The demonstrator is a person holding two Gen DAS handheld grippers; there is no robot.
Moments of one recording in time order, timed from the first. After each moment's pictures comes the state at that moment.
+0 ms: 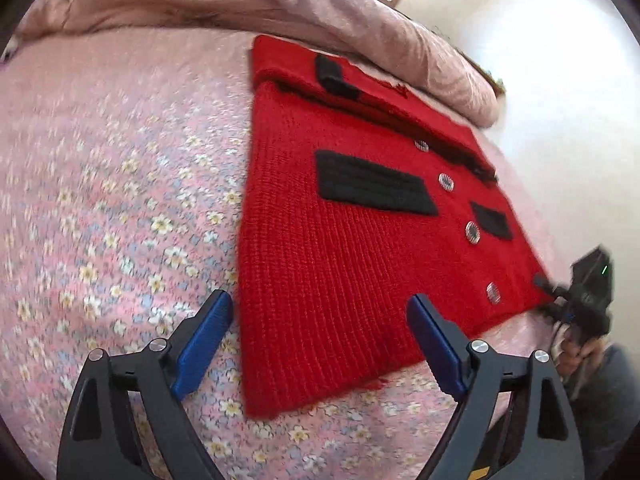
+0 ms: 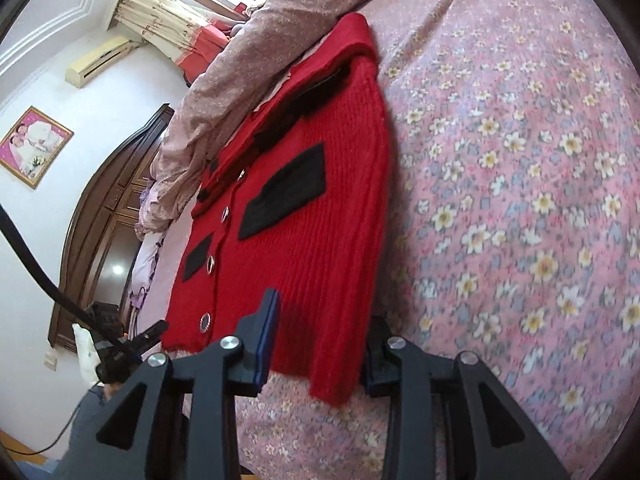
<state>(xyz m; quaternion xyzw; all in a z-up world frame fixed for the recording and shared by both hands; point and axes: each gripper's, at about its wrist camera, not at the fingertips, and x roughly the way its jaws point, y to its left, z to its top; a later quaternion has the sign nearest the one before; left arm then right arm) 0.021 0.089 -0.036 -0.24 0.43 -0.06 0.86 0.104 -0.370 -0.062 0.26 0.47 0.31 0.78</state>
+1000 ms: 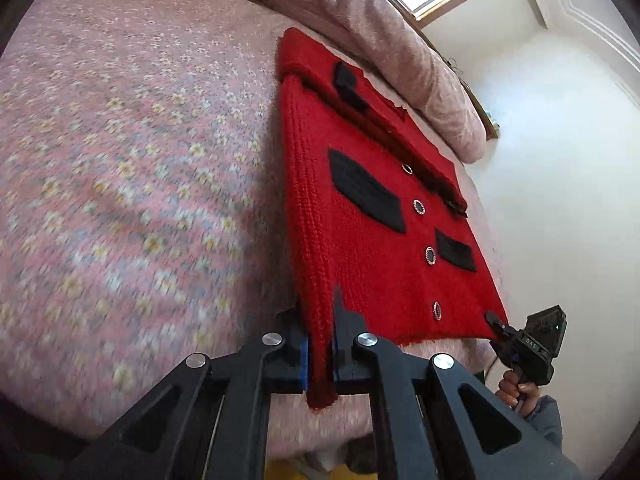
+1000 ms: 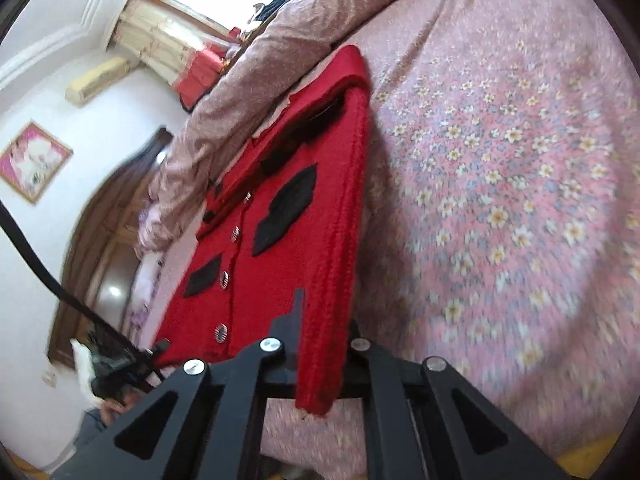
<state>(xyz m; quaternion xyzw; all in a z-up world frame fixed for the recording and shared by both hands) -0.035 0.111 -0.021 -0.36 0.44 -0.08 0.82 0.063 -0.383 -0.039 0.27 0.45 0.28 0.81</state>
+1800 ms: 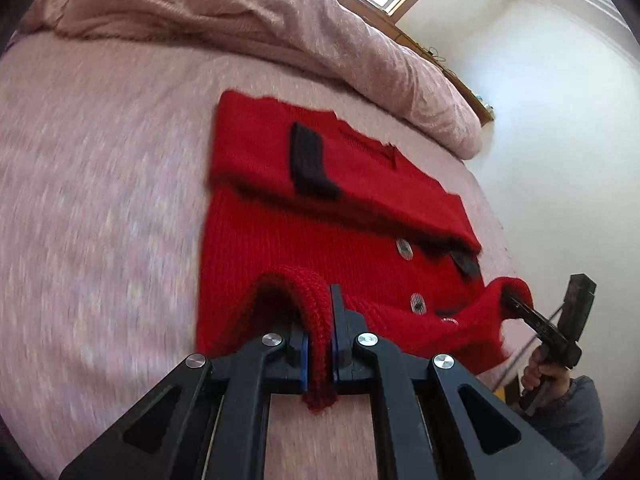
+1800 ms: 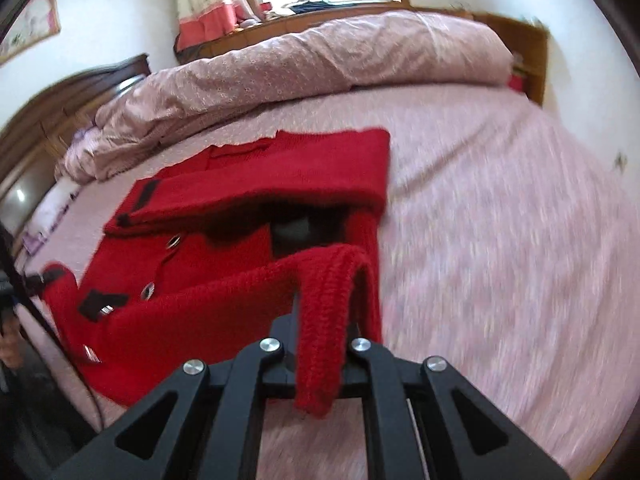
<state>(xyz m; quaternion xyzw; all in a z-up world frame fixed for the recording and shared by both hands) 0.037 0.107 0.019 -0.27 0.42 -0.08 0.86 0.120 -0.332 0.022 0.00 0.41 0.20 0.89</state>
